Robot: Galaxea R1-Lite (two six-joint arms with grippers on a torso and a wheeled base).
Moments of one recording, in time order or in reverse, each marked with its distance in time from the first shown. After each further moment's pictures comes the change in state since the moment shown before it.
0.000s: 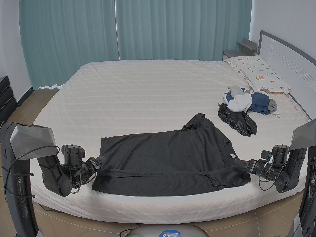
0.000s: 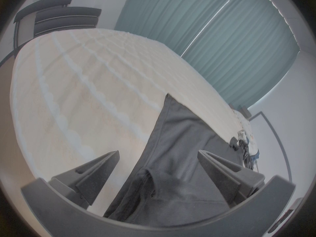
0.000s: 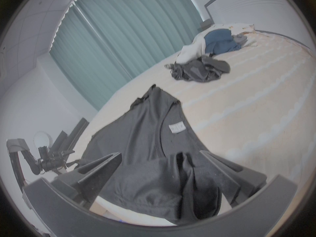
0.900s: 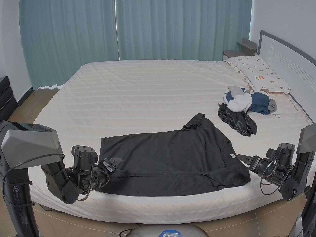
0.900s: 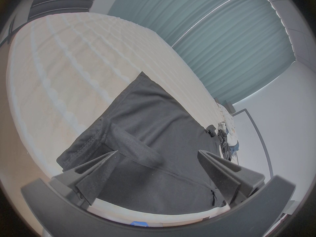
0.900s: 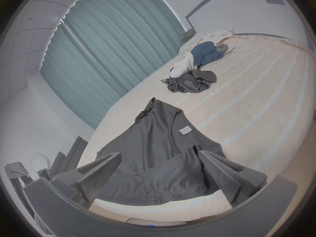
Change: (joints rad) left arm -0.183 -0.100 0.056 0.015 -0.028 -0.167; right arm 0.143 -0.219 0.206 -0.074 -0.248 0.230
